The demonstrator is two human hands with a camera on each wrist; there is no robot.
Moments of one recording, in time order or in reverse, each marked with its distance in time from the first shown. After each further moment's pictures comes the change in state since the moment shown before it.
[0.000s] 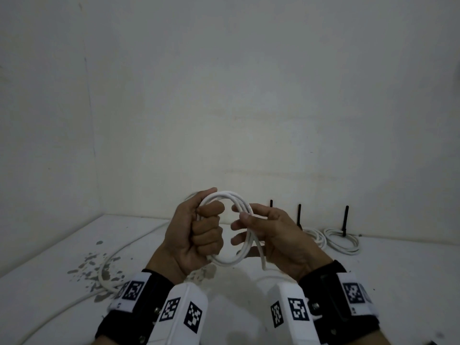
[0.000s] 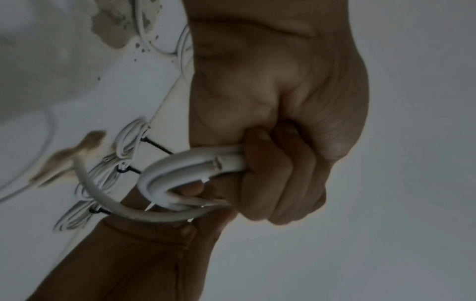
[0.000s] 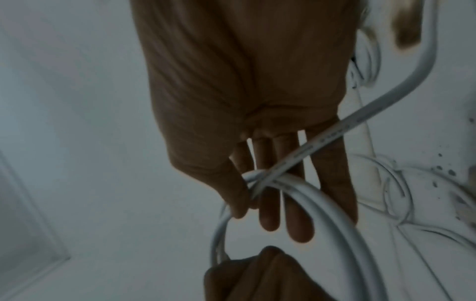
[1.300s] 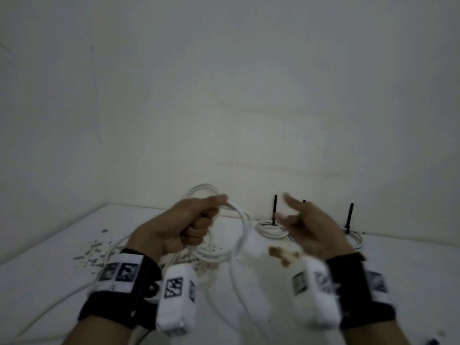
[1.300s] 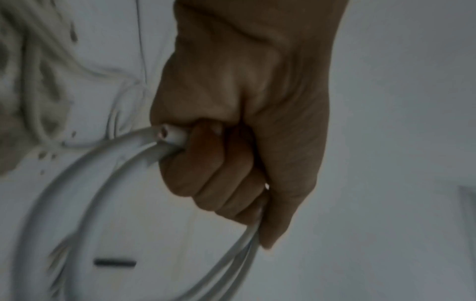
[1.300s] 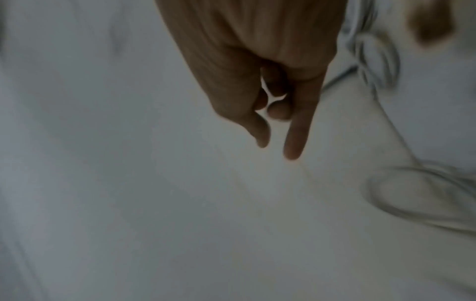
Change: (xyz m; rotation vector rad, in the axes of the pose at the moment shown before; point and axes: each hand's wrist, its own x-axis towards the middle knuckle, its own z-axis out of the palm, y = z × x) left_hand -0.029 0.025 -0.001 0.729 0.752 -0.044; right_hand 0.001 -0.010 -0.040 0.248 0.513 0.054
